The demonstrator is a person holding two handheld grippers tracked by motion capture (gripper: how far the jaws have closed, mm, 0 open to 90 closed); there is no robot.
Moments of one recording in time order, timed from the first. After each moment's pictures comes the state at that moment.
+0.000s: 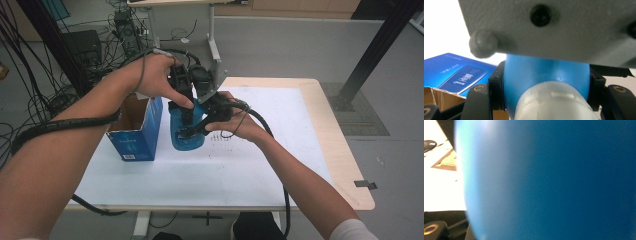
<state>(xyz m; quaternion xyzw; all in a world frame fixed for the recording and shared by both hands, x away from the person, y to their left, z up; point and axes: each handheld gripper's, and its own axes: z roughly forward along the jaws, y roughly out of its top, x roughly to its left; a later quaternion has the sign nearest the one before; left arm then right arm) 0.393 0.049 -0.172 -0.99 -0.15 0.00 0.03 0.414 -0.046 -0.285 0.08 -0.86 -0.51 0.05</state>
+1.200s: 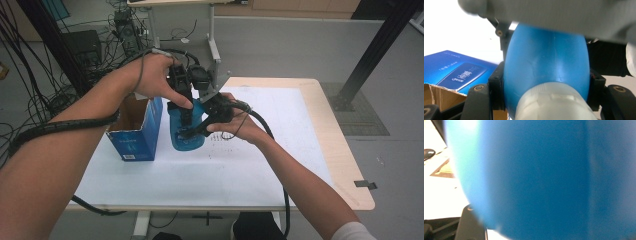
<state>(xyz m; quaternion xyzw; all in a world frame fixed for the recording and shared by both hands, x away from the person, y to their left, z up) 0.390 0.050 -0.170 -0.99 -0.16 0.00 0.03 0.414 -0.051 -0.289 0.06 -0.85 -0.52 0.05</state>
